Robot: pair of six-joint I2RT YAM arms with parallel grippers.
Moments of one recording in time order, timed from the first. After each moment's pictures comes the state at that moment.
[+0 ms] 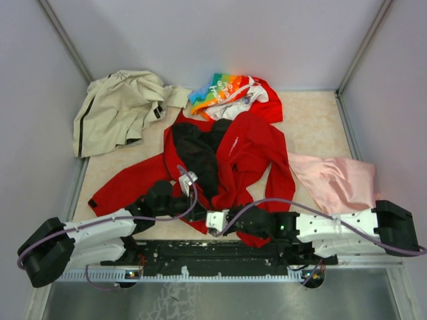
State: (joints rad) left arm -0.87 1.03 0.26 0.38 0.44 -0.68; right arm 1.41 0.99 0.44 0.13 0.27 -0.50
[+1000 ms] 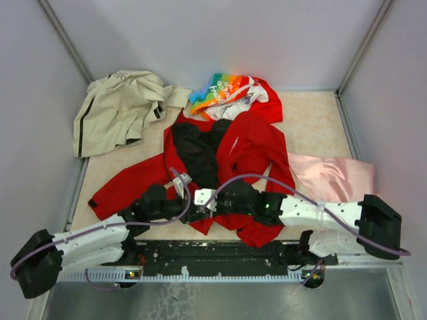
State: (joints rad) left arm -0.88 0.89 0.21 0.32 0.38 -0.68; right arm 1.19 1.20 0.67 0.03 -0.04 -0.50
